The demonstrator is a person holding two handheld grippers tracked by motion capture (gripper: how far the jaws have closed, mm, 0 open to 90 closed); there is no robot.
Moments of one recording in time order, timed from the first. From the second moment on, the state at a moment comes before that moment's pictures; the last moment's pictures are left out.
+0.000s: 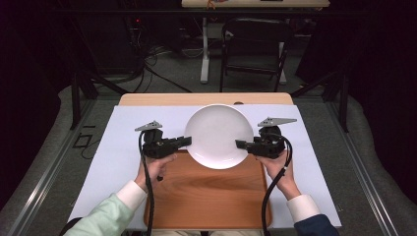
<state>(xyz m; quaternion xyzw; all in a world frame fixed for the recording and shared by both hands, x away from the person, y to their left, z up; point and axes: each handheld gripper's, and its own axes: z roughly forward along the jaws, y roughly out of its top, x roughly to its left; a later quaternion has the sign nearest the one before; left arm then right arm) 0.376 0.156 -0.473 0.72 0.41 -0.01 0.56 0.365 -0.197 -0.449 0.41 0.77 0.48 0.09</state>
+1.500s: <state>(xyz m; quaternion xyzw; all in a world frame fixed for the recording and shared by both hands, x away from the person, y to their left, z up) 0.320 0.182 -0.475 0.74 0.40 -0.01 0.54 0.309 -0.168 -0.462 0.39 0.81 0.45 0.04</state>
